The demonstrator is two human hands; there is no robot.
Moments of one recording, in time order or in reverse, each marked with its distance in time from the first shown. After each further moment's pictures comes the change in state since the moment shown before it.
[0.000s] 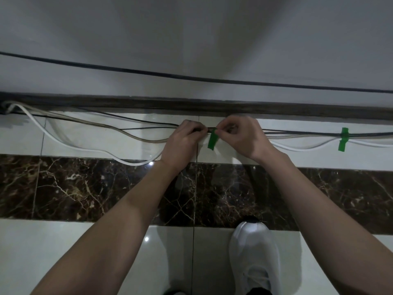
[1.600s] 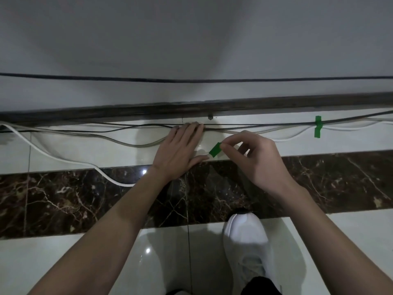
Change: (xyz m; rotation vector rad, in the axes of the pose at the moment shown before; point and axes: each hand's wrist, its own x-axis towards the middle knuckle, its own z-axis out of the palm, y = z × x) left_hand 0.000 0.027 -0.011 0.470 -0.429 0.121; right_hand -0.102 -0.019 -0.030 0.219 0.207 -0.009
